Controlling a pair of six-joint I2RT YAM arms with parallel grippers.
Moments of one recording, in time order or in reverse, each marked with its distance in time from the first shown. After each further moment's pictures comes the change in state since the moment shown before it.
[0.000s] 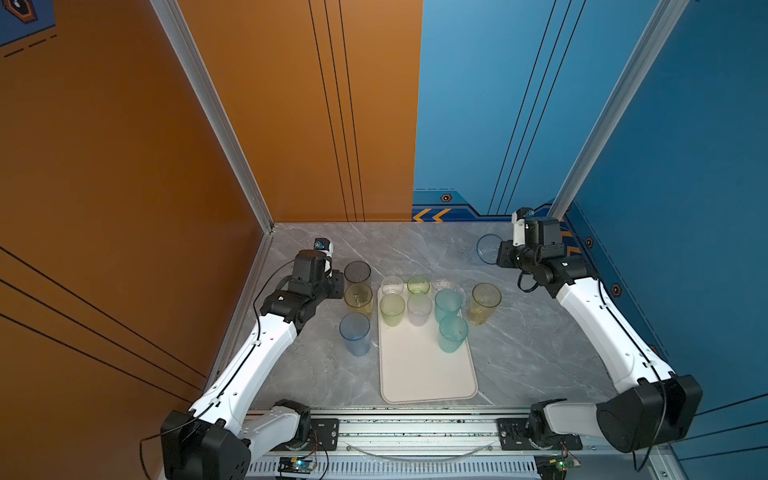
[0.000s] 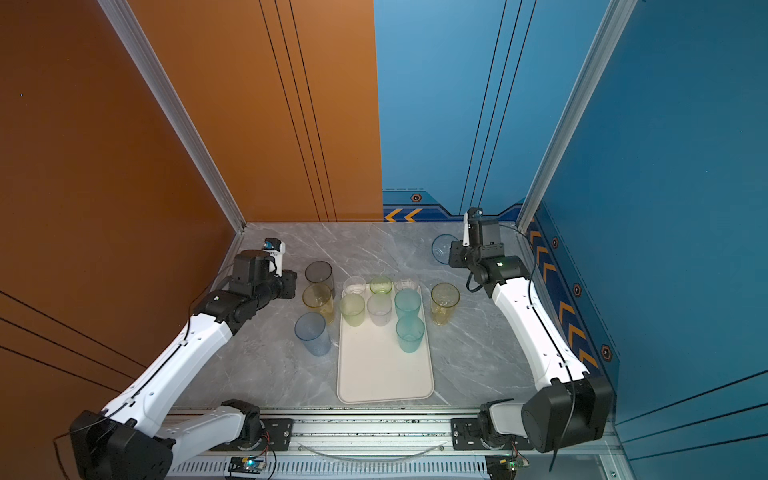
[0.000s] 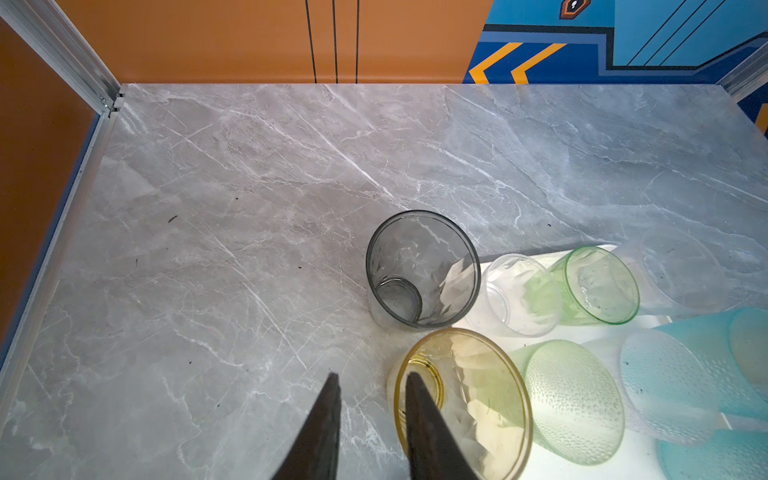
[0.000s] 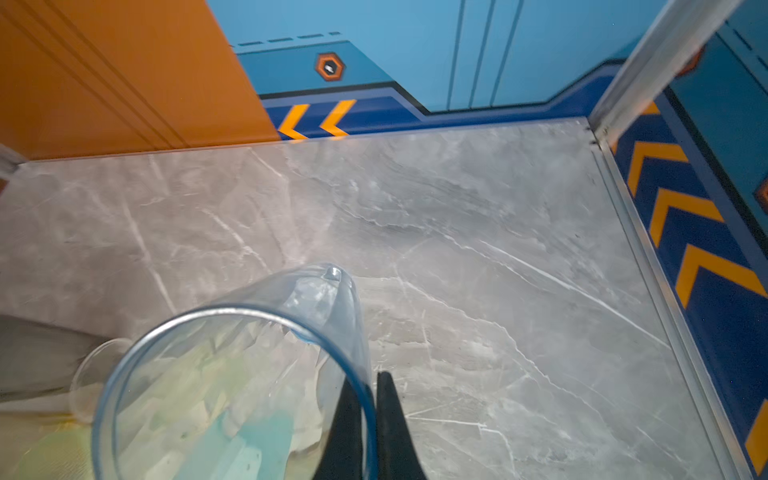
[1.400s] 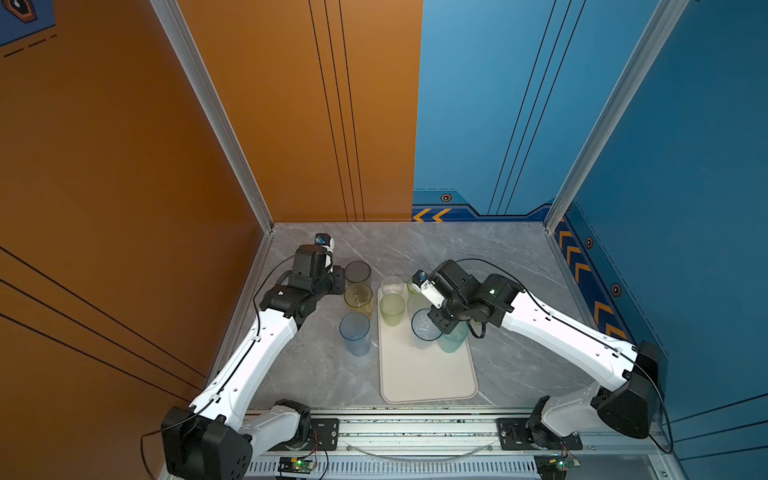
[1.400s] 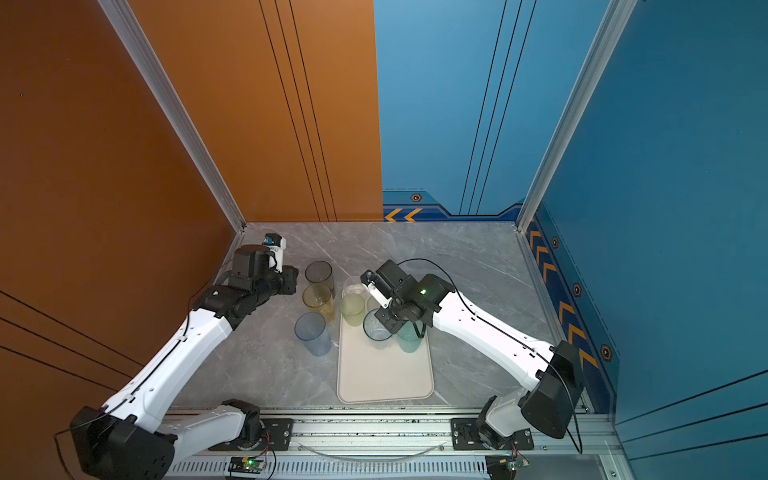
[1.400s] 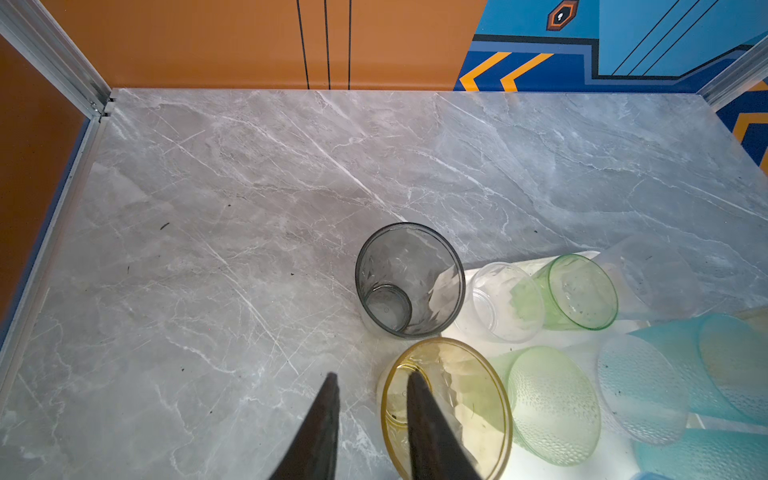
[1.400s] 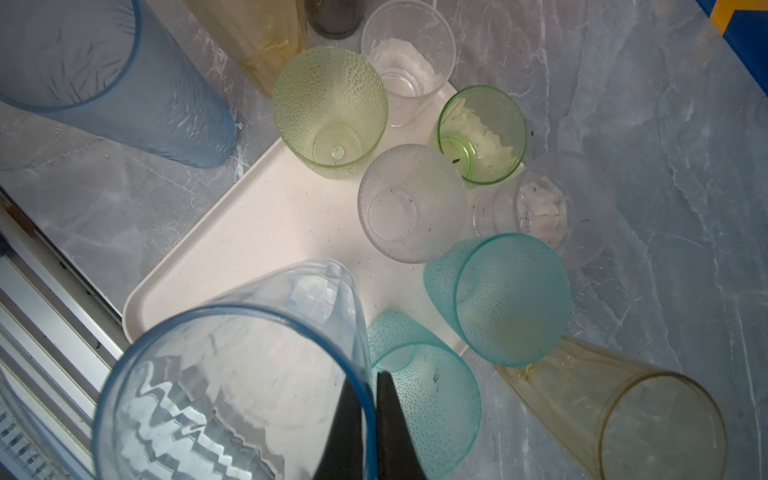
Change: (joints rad) left arm -0.006 0.027 0.057 -0.029 0.017 -0.009; right arm 0.624 0.146 0.043 -0.356 0.055 -0.182
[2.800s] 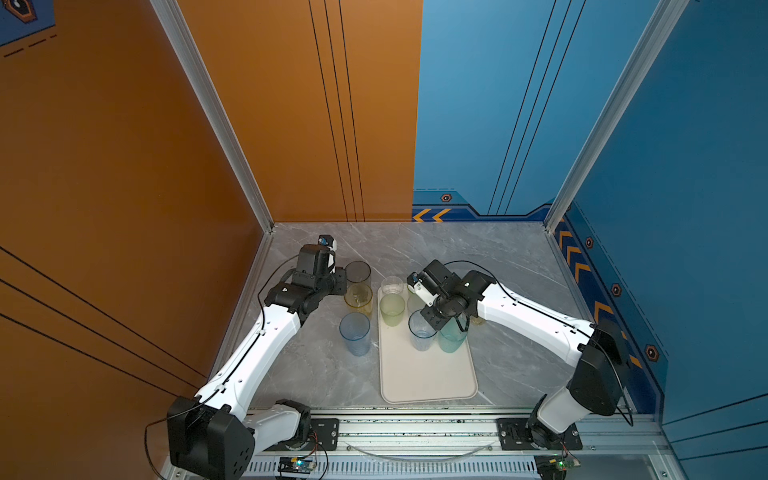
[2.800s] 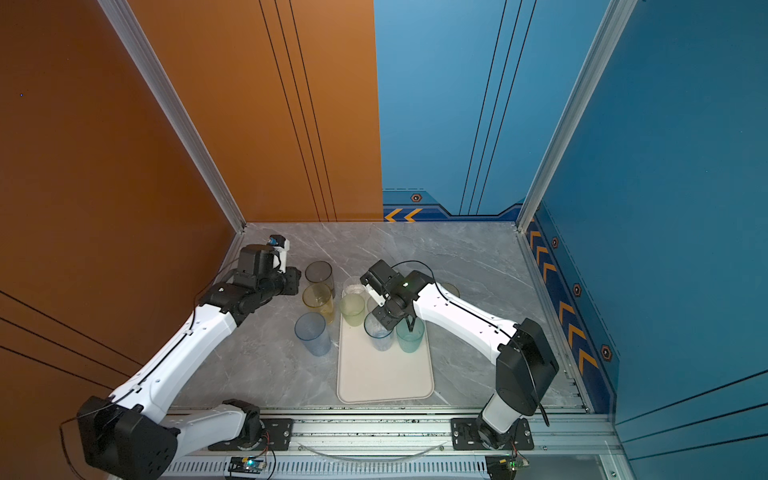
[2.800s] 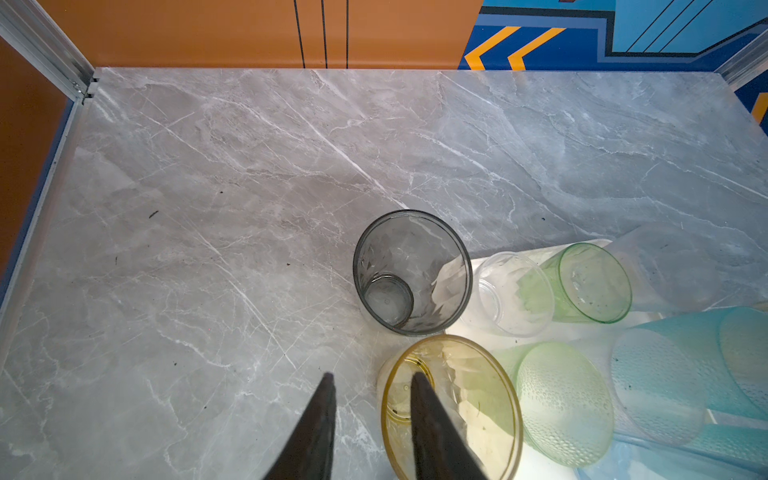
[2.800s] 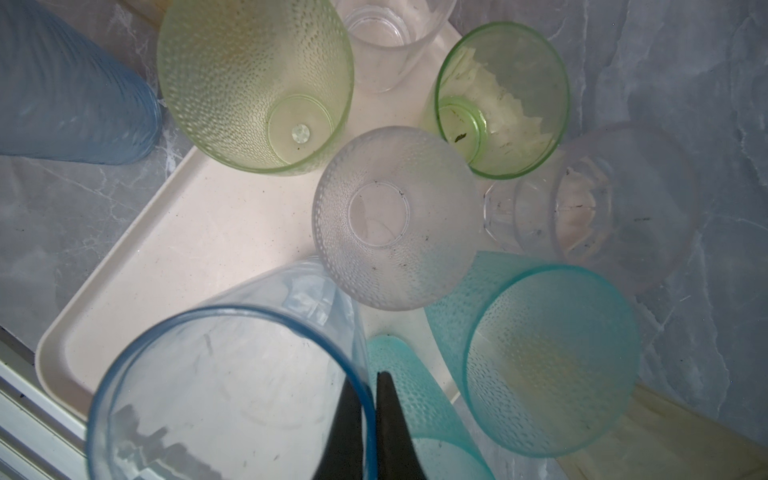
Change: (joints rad) left arm 0.000 0.039 0.001 -0.008 0.008 0.000; right arm -0.047 0.158 -0.012 0.057 -0.004 0.003
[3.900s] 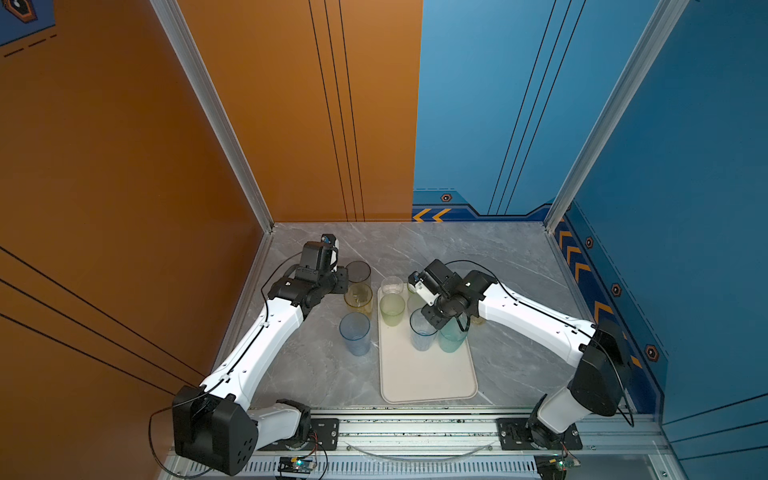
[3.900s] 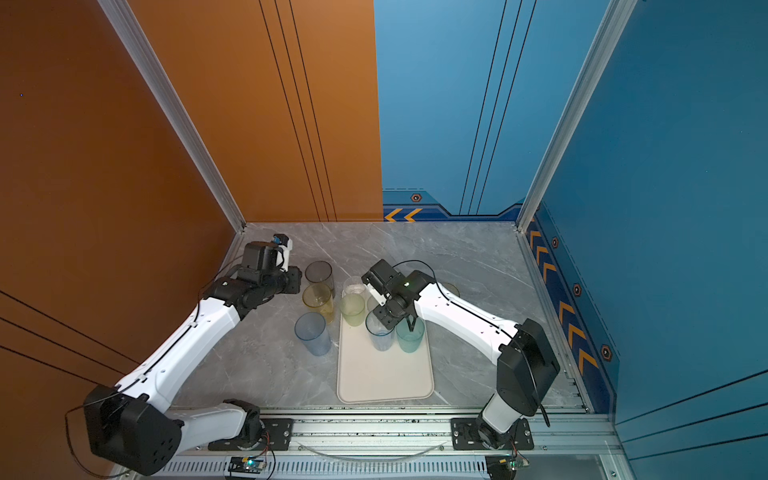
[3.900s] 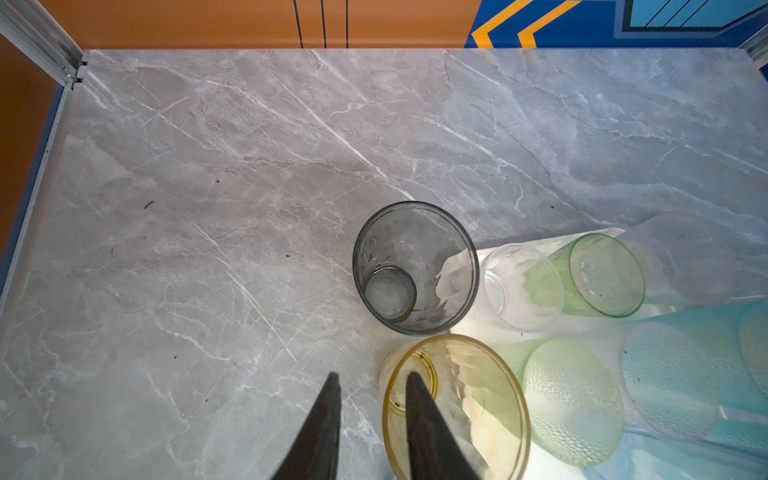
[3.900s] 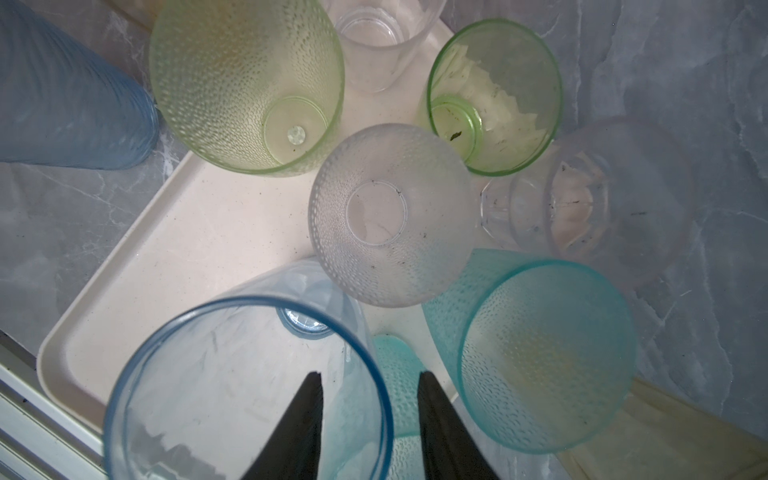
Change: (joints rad) left arm -0.003 0.060 0.039 -0.045 -0.003 0.010; right arm -0.006 -0.020 -0.005 0.001 0.000 0.011
